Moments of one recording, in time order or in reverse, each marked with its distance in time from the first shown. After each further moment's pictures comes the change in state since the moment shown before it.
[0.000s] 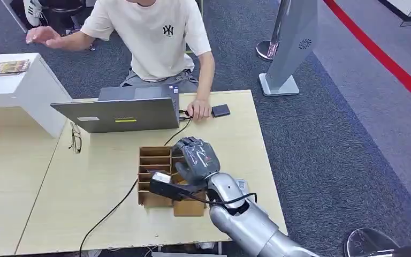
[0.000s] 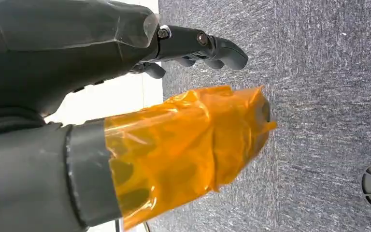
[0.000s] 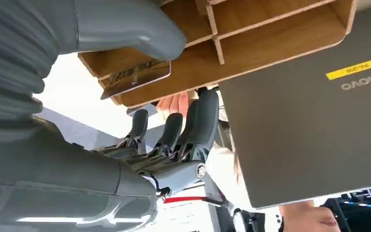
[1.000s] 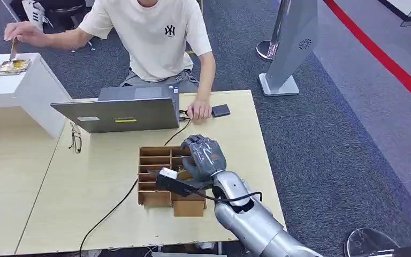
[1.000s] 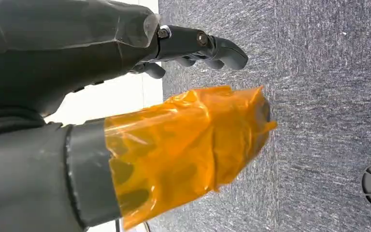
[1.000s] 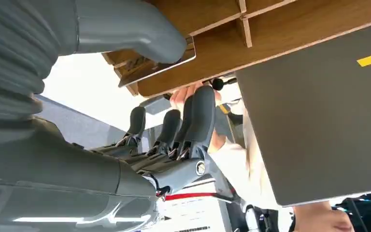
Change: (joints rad) left arm 0.000 0.000 0.000 0.000 0.000 -0.001 0.000; right arm 0.009 -0.015 -0.036 -0.006 0.018 -0.001 0.005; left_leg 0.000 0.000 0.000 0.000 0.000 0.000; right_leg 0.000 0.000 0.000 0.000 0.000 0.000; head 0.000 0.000
